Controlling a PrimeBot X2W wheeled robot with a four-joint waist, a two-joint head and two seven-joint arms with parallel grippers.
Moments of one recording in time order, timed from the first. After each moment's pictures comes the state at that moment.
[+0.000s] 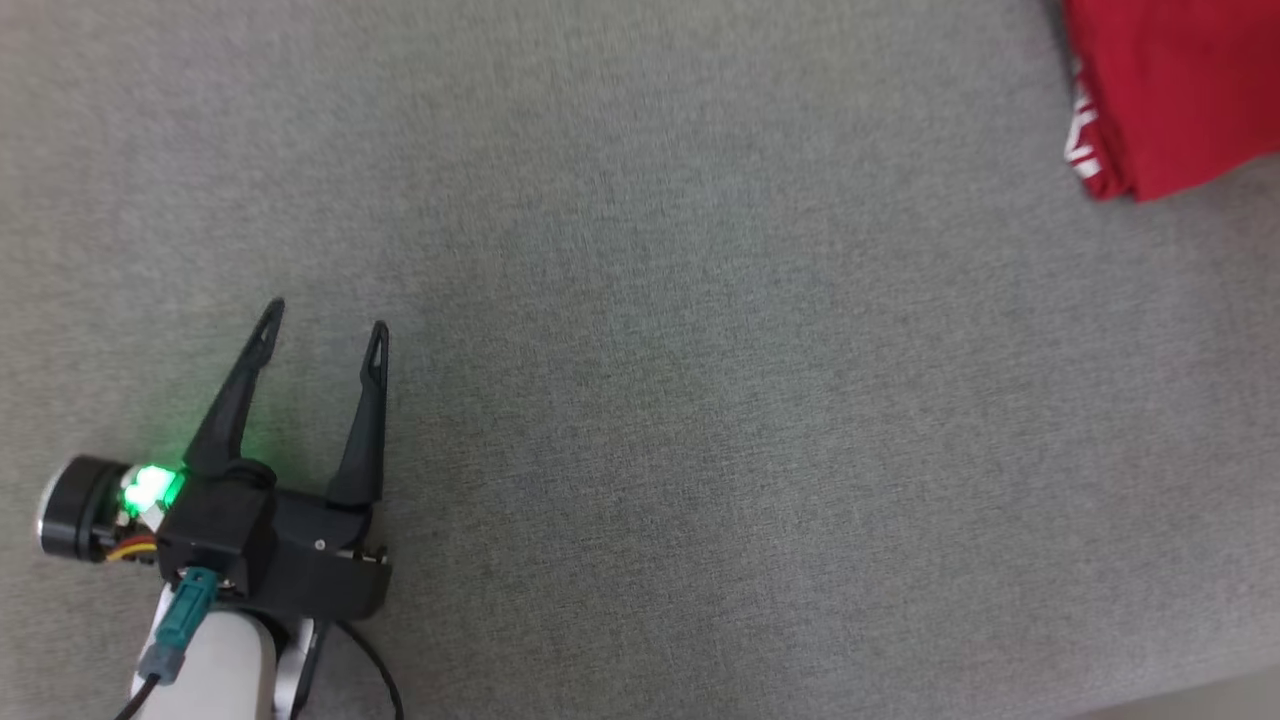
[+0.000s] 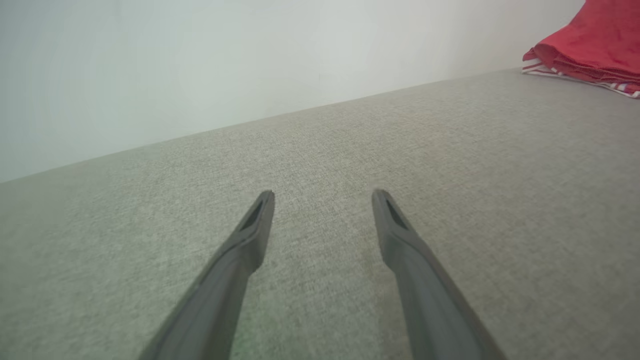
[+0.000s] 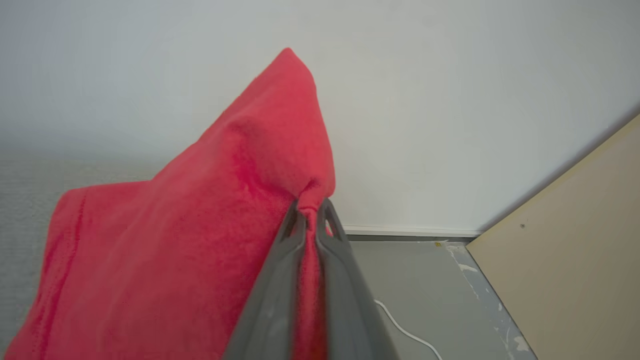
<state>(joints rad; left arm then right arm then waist) -0.32 0.18 -0.08 0.09 0.00 -0.12 -0.26 -1.19 -0.77 0.41 0.94 0.48 0.13 -0.12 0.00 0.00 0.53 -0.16</state>
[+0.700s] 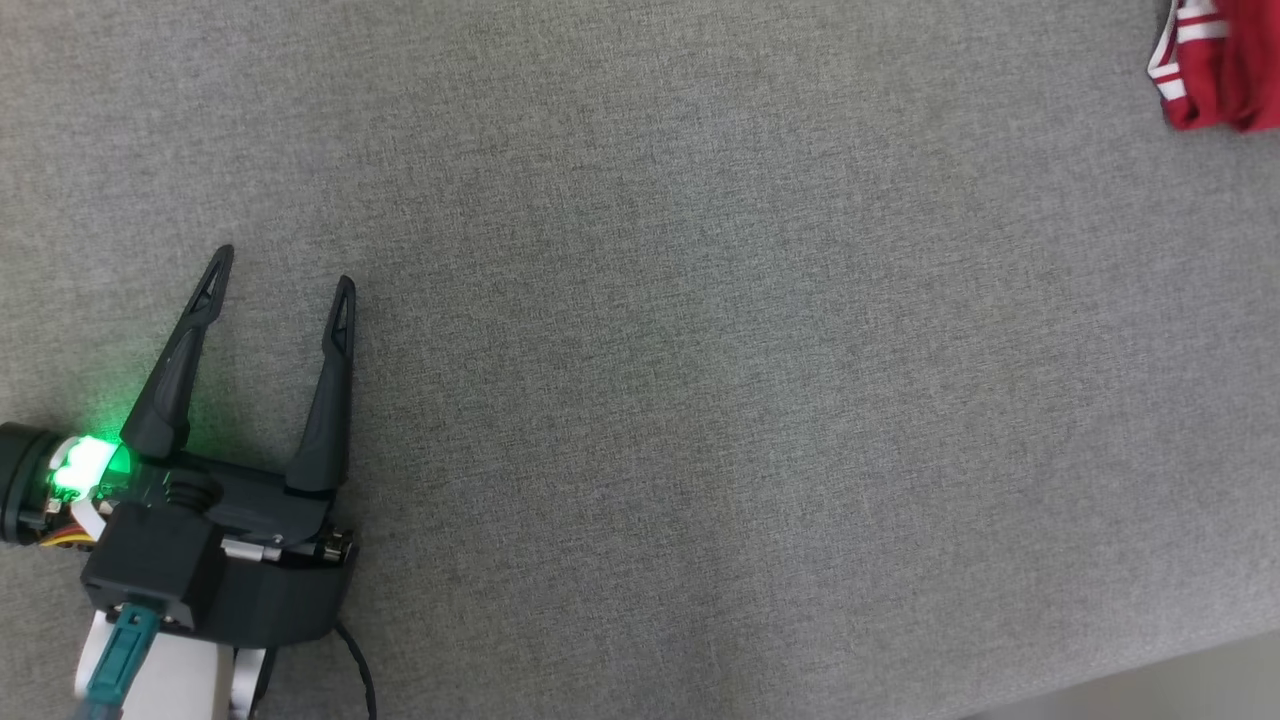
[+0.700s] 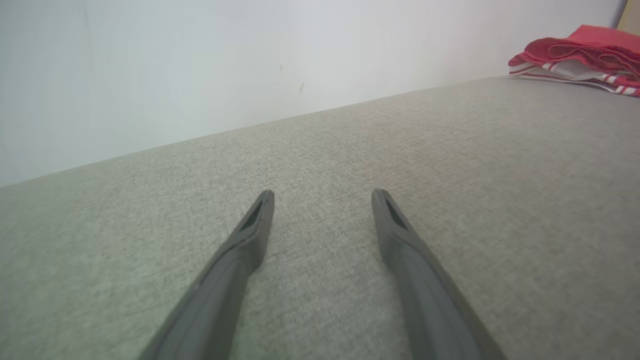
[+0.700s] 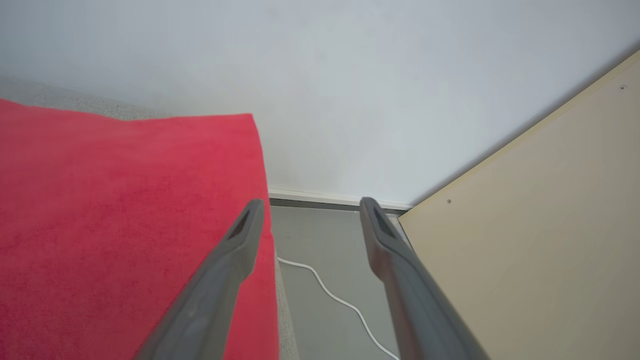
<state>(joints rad) -0.33 0.24 -0.09 -0.04 0.01 -0.11 -0.27 -1.32 -0.87 0.45 1.12 0.43 0.13 -0.22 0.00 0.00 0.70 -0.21</state>
